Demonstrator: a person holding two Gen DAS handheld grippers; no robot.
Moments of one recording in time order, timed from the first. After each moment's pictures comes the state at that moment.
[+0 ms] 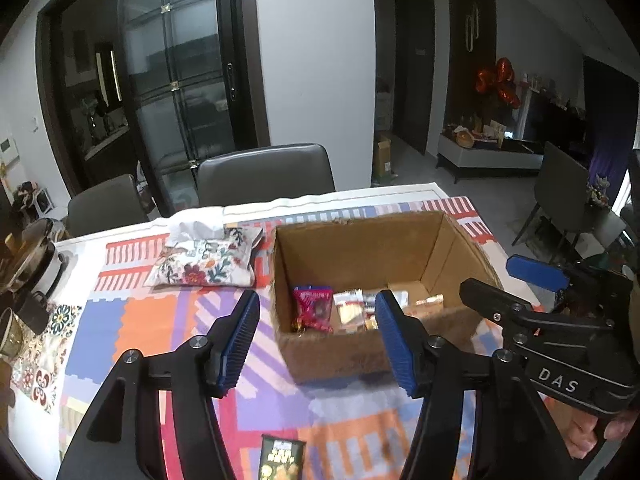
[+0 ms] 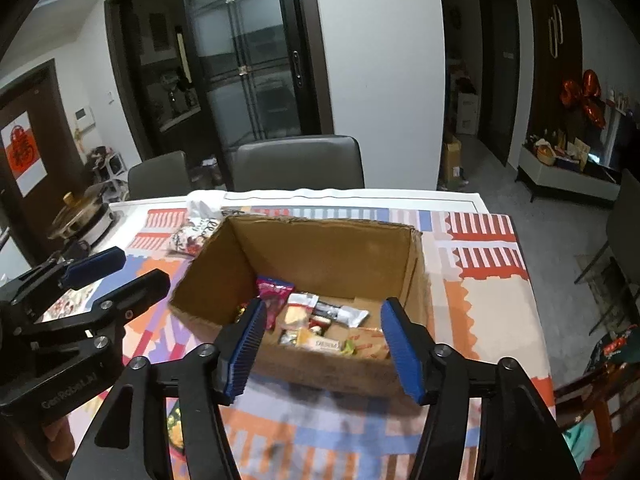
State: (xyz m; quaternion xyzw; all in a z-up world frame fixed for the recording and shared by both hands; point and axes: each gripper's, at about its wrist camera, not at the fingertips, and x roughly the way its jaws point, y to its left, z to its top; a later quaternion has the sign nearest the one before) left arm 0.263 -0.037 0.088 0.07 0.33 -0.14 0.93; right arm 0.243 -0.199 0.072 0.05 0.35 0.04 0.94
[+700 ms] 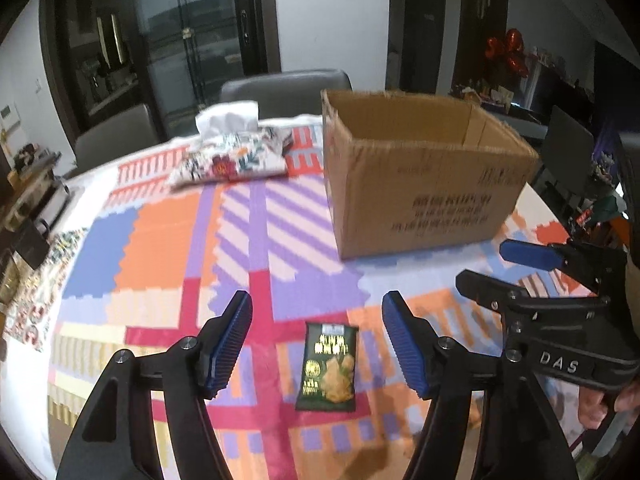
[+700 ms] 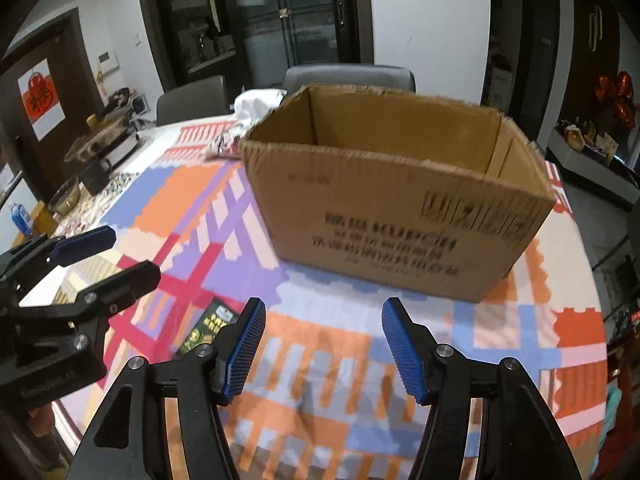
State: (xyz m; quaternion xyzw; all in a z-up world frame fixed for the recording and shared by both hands) left arm 0.209 0.040 -0.007 0.07 0.41 -0.14 0.90; right arm 0.205 -0.121 -0.023 0.01 0.42 0.09 0.90
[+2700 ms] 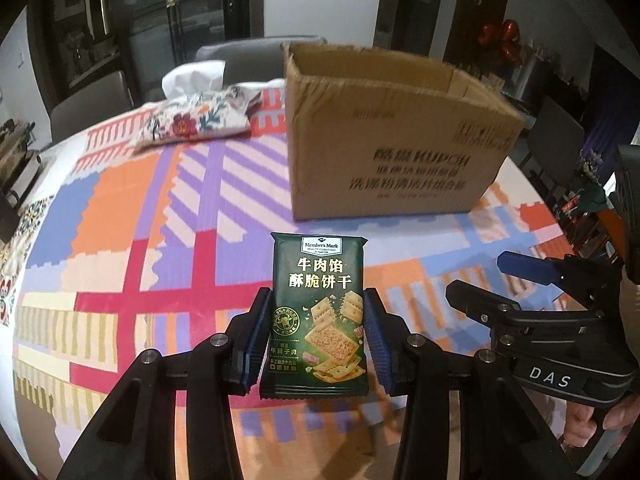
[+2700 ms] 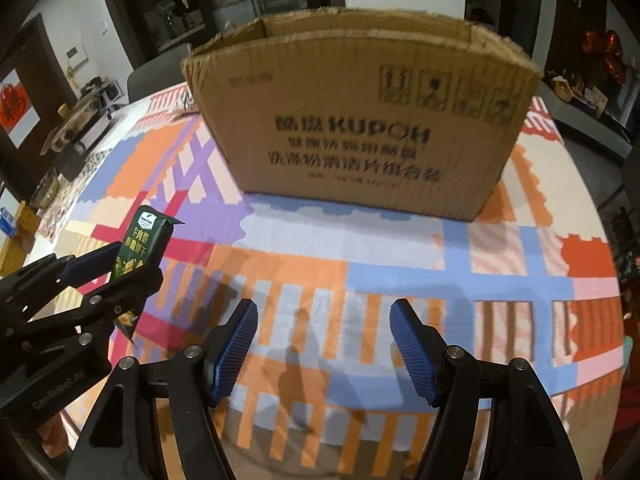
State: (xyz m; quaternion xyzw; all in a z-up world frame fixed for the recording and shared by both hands) left arm 0.206 0.007 -0.029 0.05 0.45 -0.16 0.88; right arm 0.185 -0.151 -0.054 0.04 0.48 0.05 0.88
